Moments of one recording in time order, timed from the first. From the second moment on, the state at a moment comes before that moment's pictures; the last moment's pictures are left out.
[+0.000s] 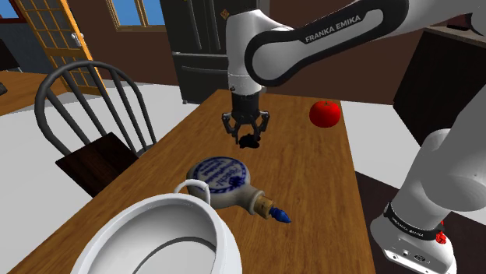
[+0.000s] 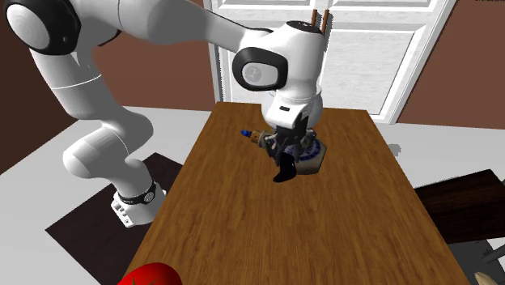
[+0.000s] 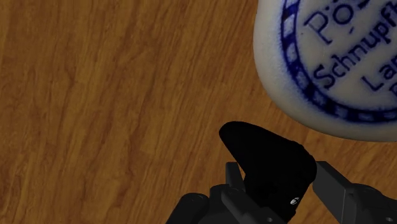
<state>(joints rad) 0.06 -0.12 0.33 -2.09 0.06 1.97 1.17</state>
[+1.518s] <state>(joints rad) 0.17 -0.06 0.47 -1.81 0.04 1.76 1.42</state>
